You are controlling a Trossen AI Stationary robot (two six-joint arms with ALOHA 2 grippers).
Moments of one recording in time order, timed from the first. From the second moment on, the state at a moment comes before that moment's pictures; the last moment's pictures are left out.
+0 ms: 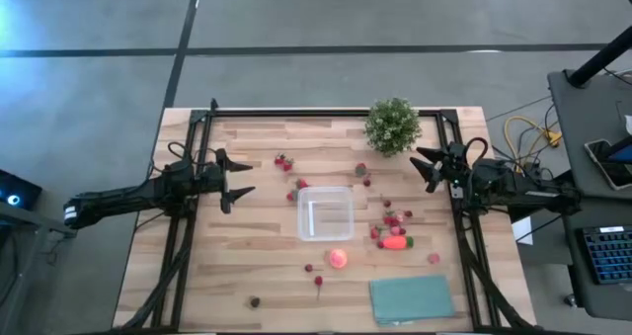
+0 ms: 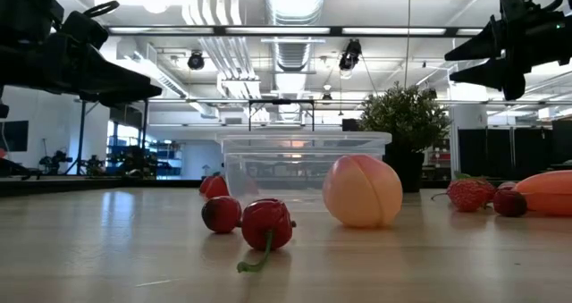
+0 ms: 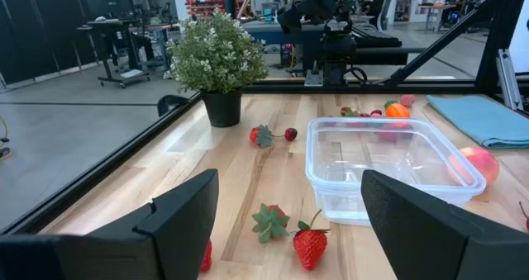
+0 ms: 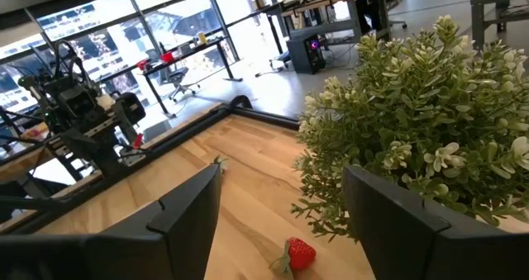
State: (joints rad) left arm 0.24 0.17 0.01 0.04 0.04 0.06; right arm -0.04 0.05 0.21 -0.26 0.52 0.40
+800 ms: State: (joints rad) left arm 0.24 0.17 0.01 0.04 0.04 0.06; right arm -0.04 0.05 0.21 0.27 0.17 0.03
